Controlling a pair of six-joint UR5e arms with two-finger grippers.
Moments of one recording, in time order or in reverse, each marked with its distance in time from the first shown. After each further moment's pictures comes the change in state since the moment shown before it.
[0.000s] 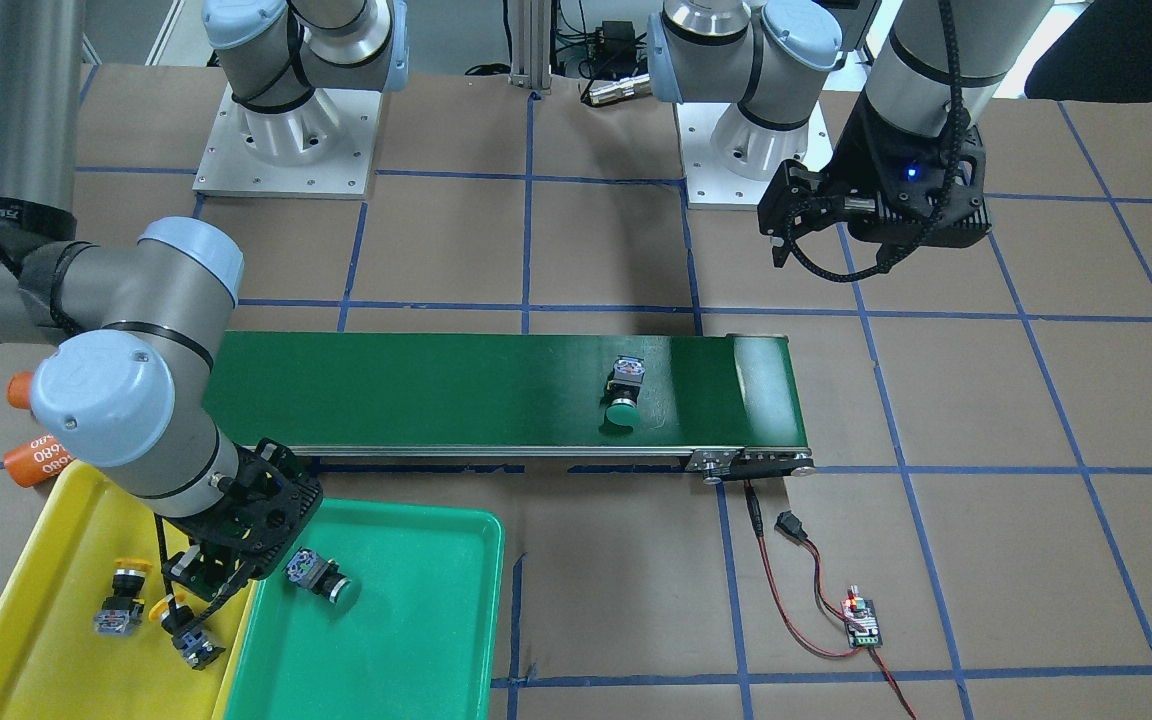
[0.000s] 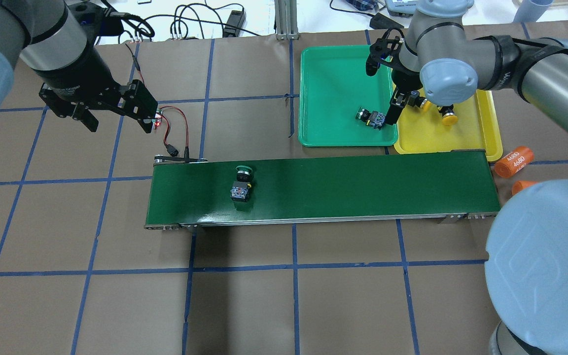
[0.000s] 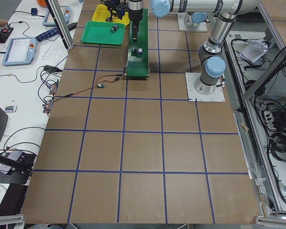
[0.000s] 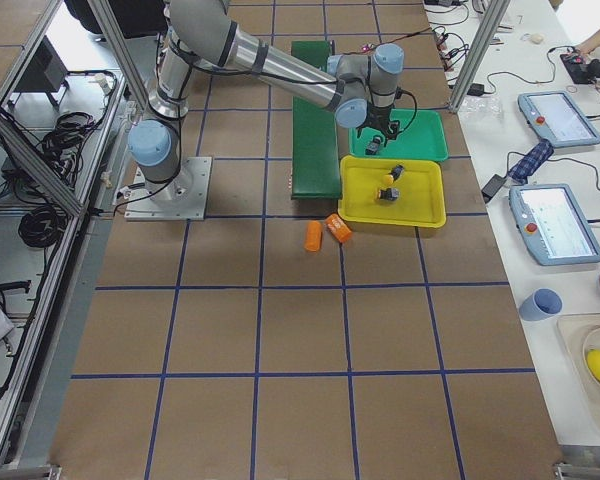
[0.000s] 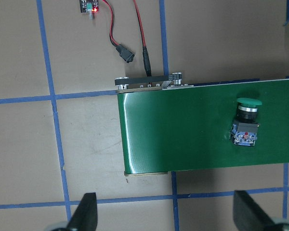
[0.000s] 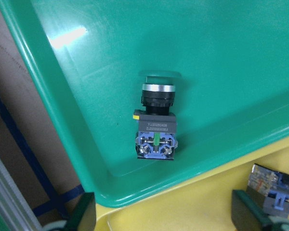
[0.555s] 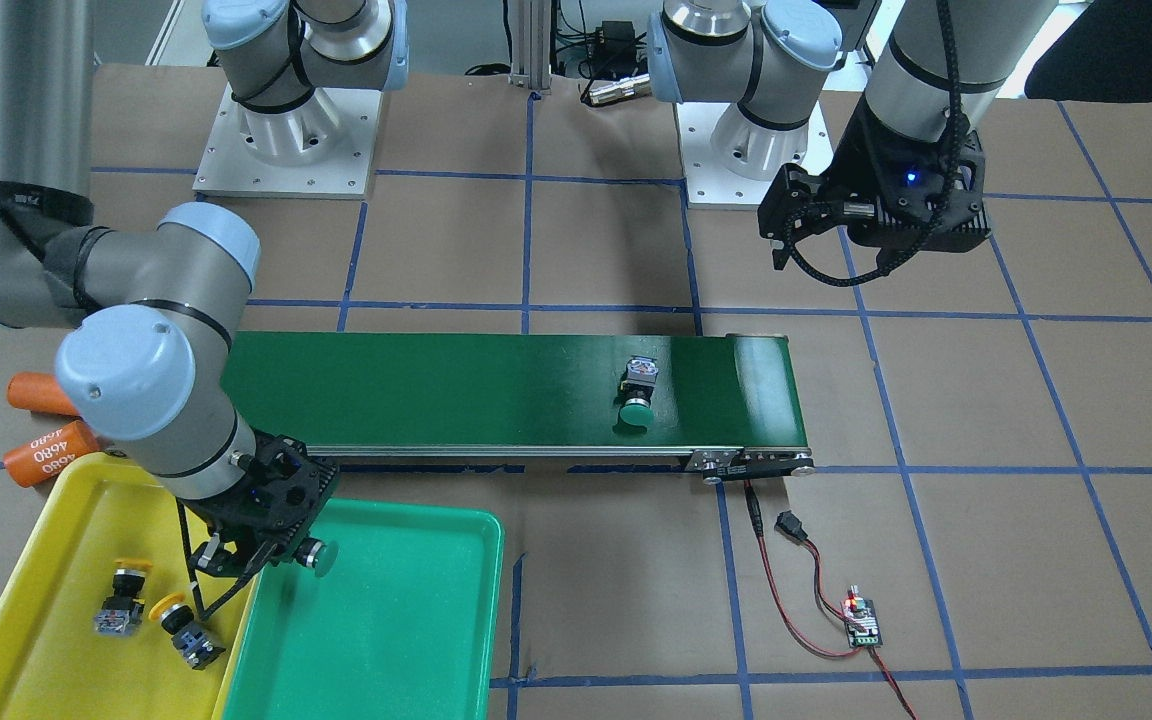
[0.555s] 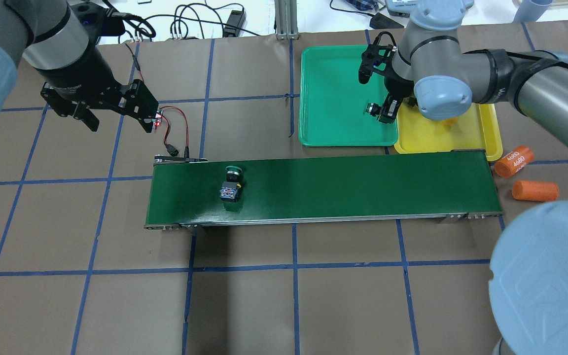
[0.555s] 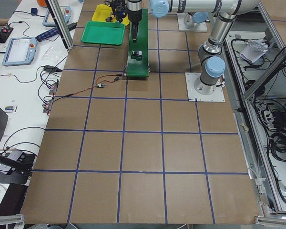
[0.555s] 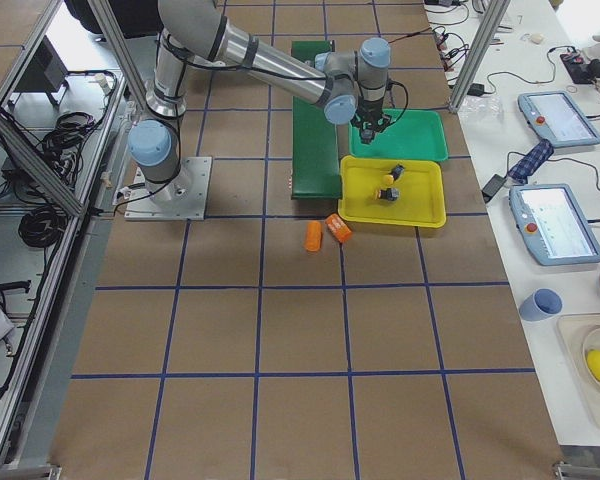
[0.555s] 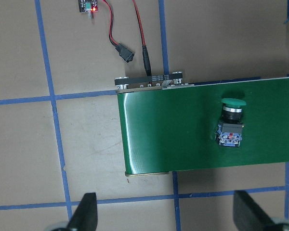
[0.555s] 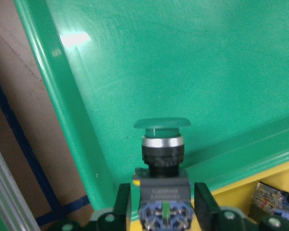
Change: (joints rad) left arm 0.000 -0.006 0.004 0.000 0.002 0.001; right arm 0.010 -0.008 0.044 -0.083 0.016 -0.045
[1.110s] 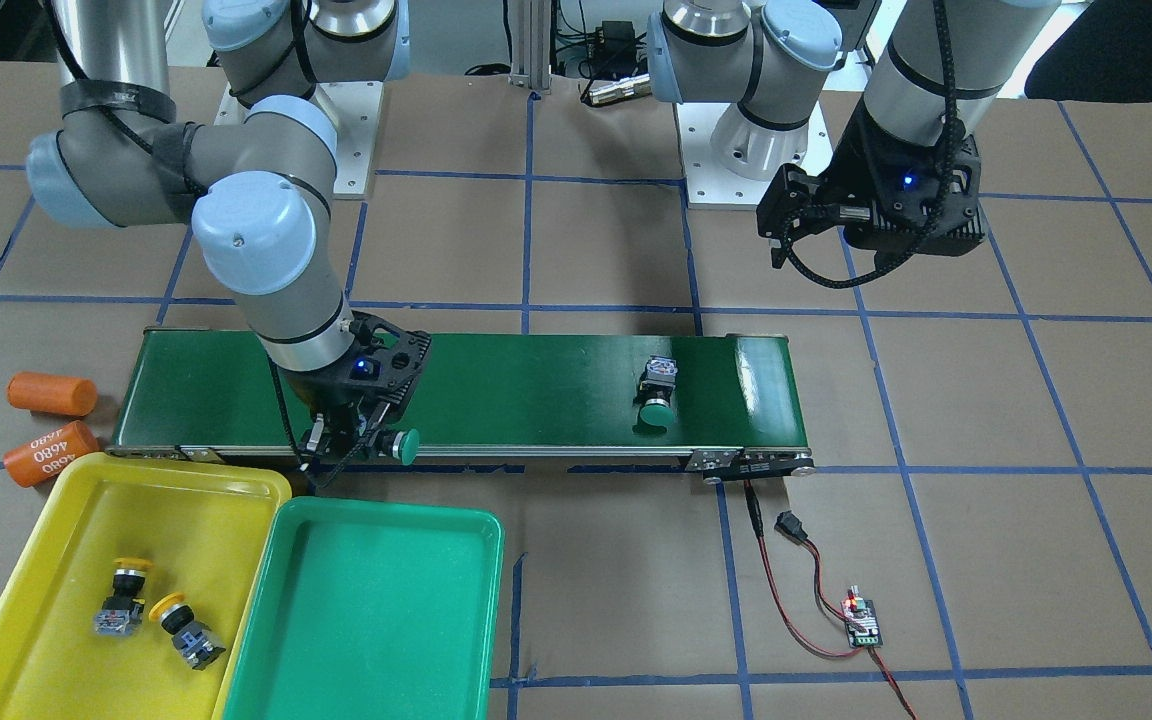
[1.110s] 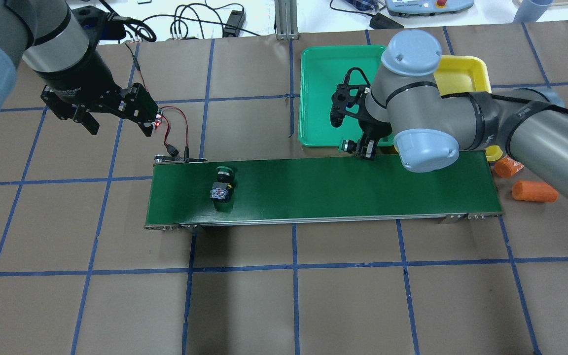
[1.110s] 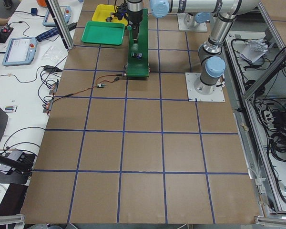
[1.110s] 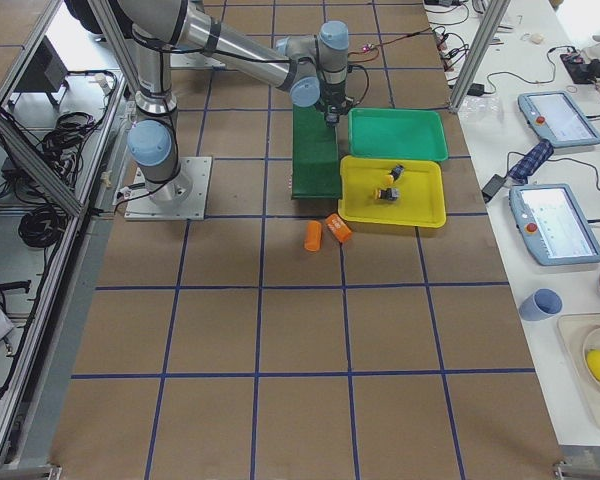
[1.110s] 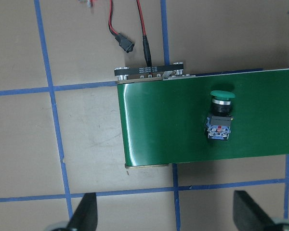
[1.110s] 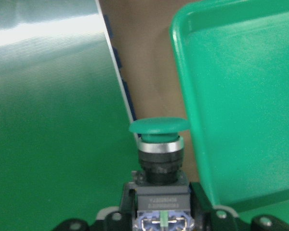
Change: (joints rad) left arm 0.001 -0.004 0.000 -0.012 -0.001 0.013; right arm 0.115 -0.183 0.213 -0.055 0.015 -0.011
